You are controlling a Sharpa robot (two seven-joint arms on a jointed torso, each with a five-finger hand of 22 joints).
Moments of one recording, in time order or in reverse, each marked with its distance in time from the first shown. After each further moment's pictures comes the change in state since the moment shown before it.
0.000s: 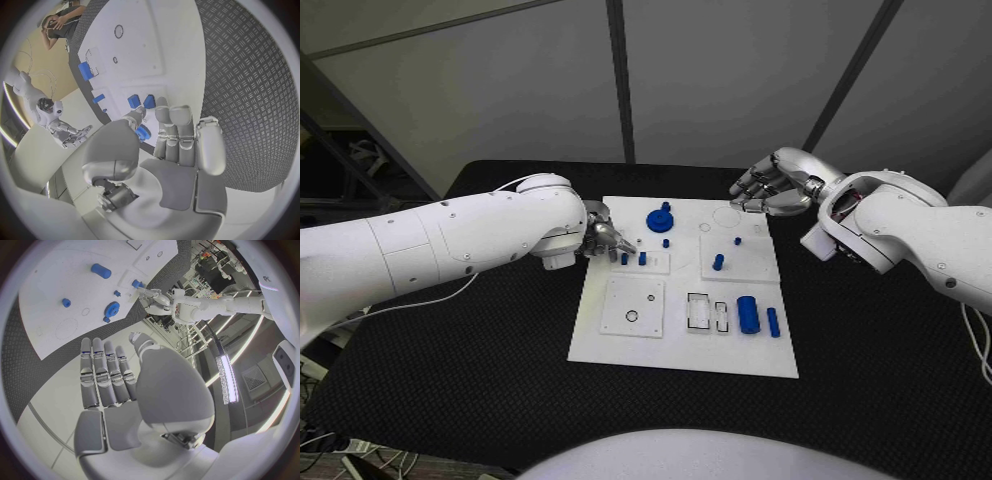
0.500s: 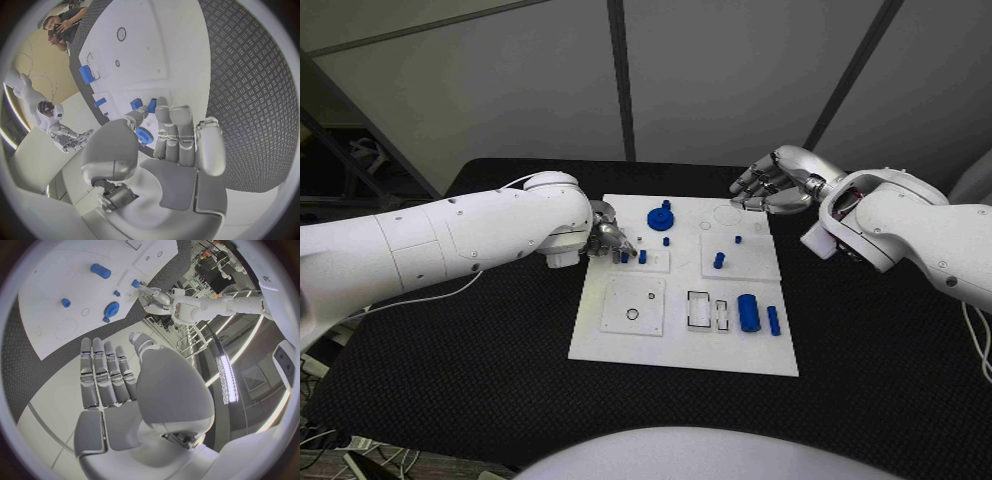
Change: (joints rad) left arm 0.001 0.022 0.000 -0.007 -0.007 0.048 -0.015; left_hand 0.017 -0.006 0.148 -0.054 0.000 -0.003 0.003 0.012 0.006 0.005 -0.005 -0.003 0.005 0.000 0.000 0.000 -0.001 0.000 0.000 0.000 0.027 0.000; right arm 0.000 0.001 0.000 0.001 0.000 0.000 0.000; right_hand 0.000 0.000 0.000 0.000 0.000 0.000 0.000 0.000 0.000 0.000 0.000 0.000 0.001 0.000 0.000 0.000 0.000 0.000 0.000 0.000 0.000 0.001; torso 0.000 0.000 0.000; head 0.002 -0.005
